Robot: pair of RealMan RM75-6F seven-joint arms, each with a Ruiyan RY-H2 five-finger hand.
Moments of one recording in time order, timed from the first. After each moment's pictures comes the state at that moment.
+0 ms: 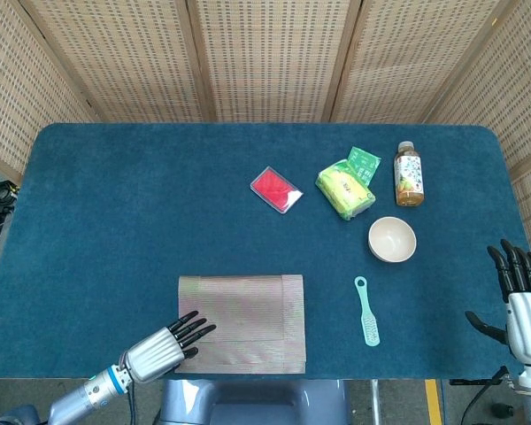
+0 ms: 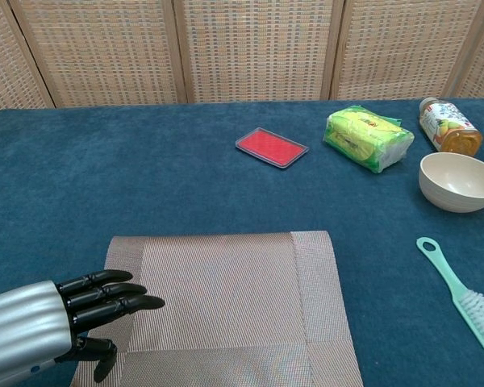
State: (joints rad) left arm -0.41 -1.61 0.26 -1.18 2.03 1.28 0.14; right arm 0.03 -1.05 0.11 -1.75 -1.53 1.60 -0.06
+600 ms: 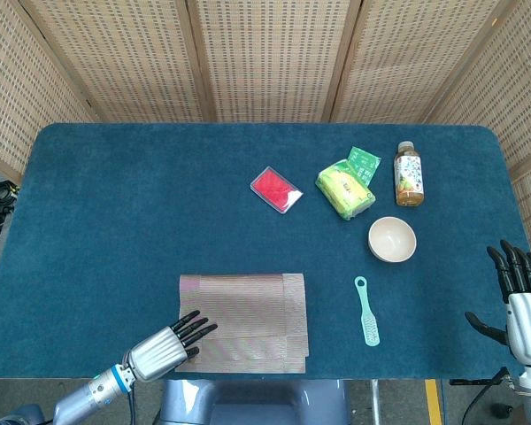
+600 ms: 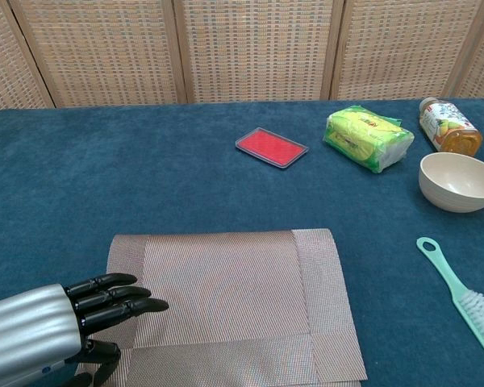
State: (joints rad) left arm -0.42 -1.64 0.26 -1.17 2.00 1.26 0.15; right arm 0.03 -1.05 0.10 -1.76 -1.54 1.59 -0.05
